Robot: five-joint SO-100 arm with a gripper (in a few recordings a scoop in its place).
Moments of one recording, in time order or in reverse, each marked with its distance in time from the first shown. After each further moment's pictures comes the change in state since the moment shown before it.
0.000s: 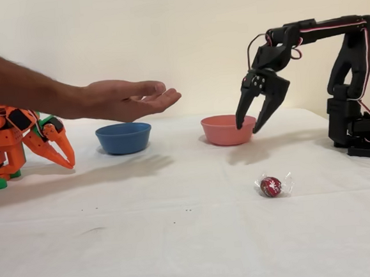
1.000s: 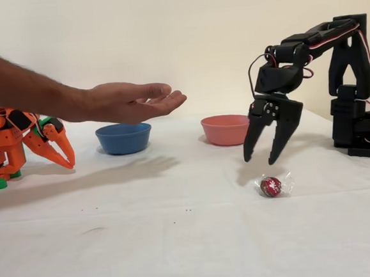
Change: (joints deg) arm -16.2 -20.5 -13.3 -2.4 9.8
